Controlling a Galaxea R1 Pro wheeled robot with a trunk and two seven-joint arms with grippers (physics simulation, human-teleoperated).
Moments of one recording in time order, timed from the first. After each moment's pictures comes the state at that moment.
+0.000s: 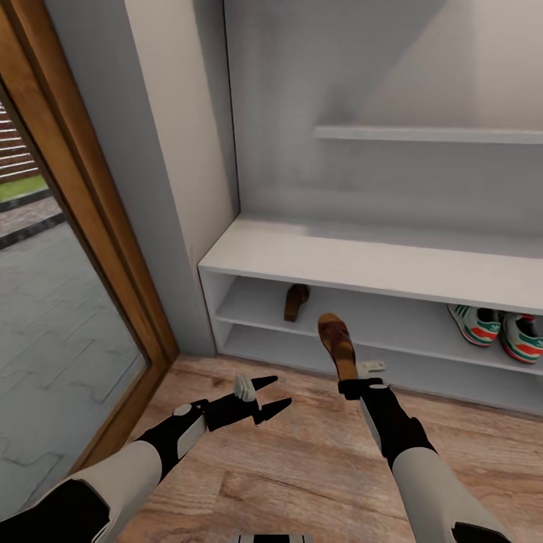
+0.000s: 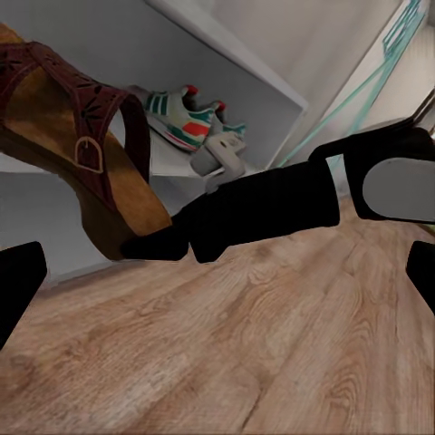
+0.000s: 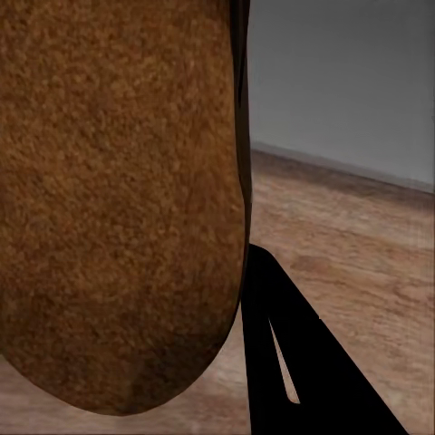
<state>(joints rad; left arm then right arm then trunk) -0.82 -0.04 -0.56 -0.28 0.68 -0.32 -1.13 -0.72 0.07 -0.20 -0.65 0.31 0.38 -0.02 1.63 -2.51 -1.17</state>
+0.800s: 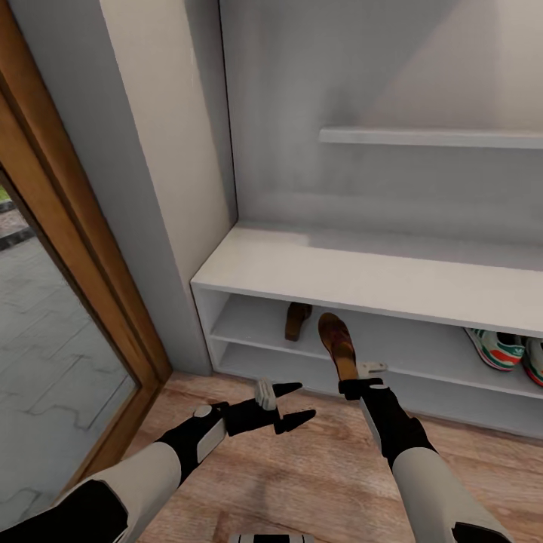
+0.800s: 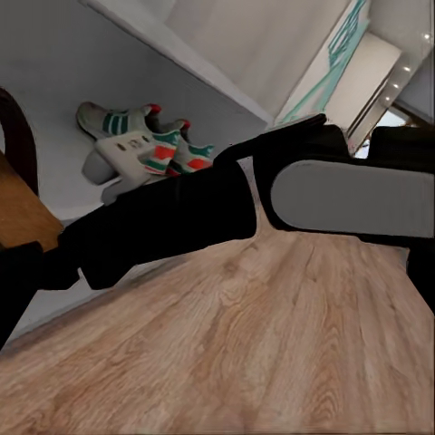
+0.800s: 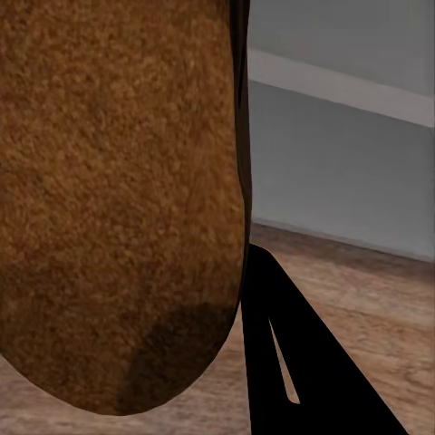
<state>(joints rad) -0.82 -0.12 -0.61 -0.28 0.68 -0.32 -1.18 -0.72 0.07 -0.20 -0.65 0.31 0.38 -0.02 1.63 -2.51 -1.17</state>
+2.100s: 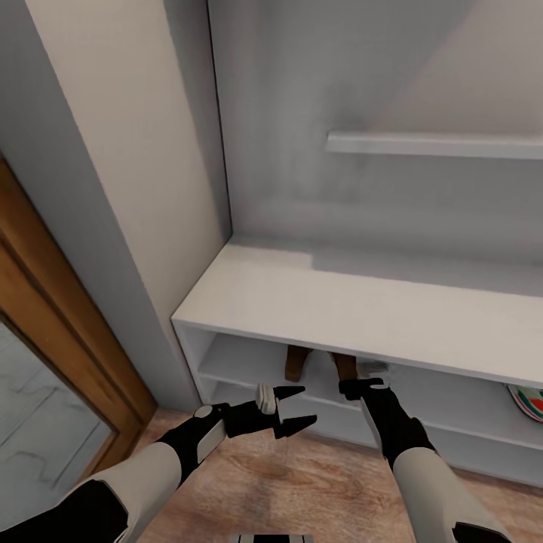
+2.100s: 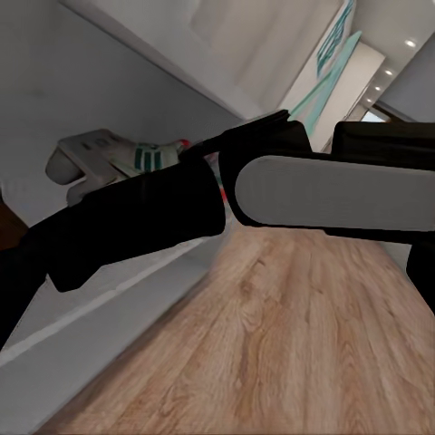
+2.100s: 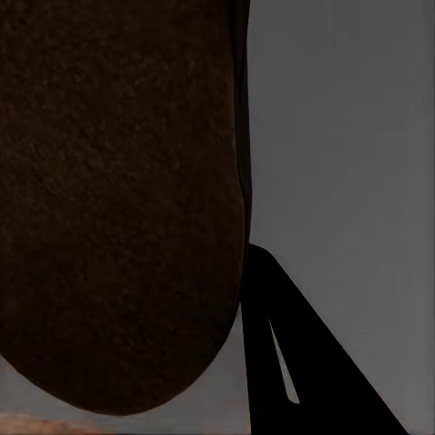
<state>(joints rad) -0.82 -0.12 -0.61 -0.28 0.68 -0.32 -1.24 -0.72 0.07 -0.20 -0.65 0.31 0.38 -0.02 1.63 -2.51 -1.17</state>
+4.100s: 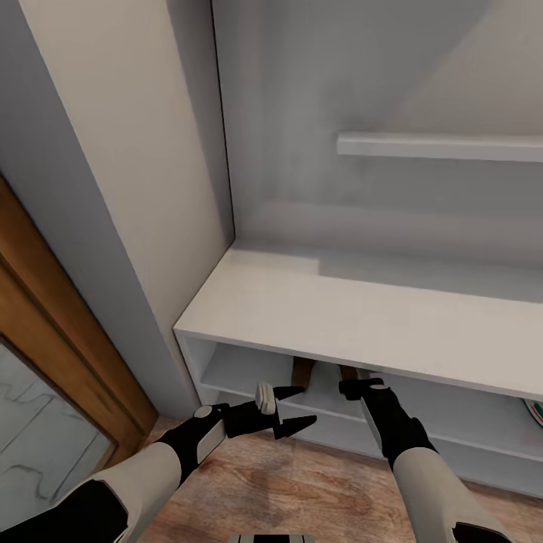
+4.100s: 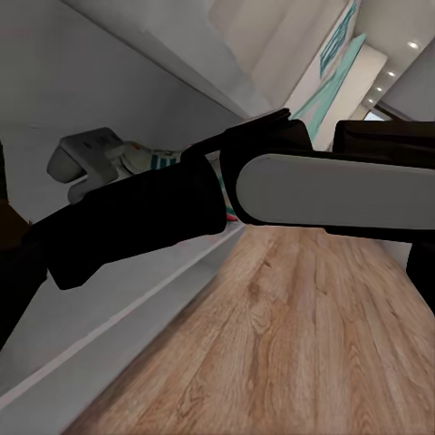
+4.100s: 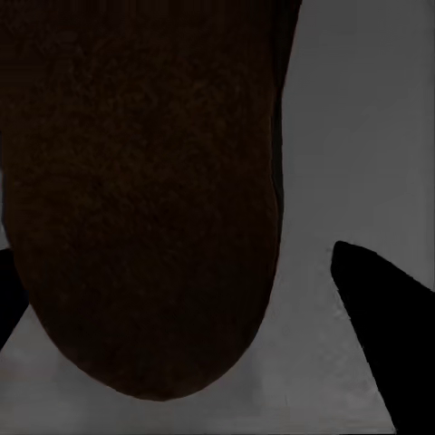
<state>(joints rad) -0.82 -0.12 -0.61 -0.28 0.68 -0.32 -1.24 -0.72 0.07 -0.20 -0.65 0.31 0.38 -0.02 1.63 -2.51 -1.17</state>
